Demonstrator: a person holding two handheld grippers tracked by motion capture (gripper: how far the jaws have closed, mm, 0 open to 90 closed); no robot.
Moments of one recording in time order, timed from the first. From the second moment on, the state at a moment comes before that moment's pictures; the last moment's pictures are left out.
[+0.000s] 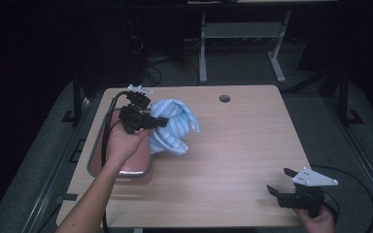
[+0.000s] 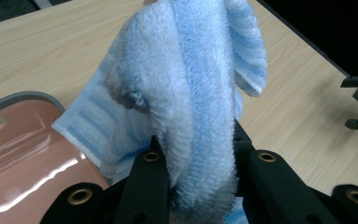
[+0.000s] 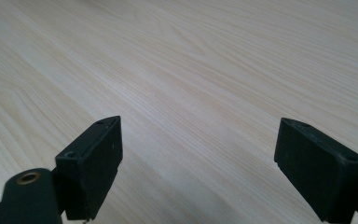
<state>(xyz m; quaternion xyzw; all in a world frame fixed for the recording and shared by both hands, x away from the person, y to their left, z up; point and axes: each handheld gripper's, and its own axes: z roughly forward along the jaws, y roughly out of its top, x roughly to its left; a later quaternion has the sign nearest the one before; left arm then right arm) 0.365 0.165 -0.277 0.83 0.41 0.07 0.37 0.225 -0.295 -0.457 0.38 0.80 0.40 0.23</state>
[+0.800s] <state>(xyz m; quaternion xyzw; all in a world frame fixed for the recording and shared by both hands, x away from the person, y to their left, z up) 0.381 0.113 -0.297 0.84 0.39 0.05 0.37 0.227 -0.297 -0.458 0.39 0.80 0.40 0.23</state>
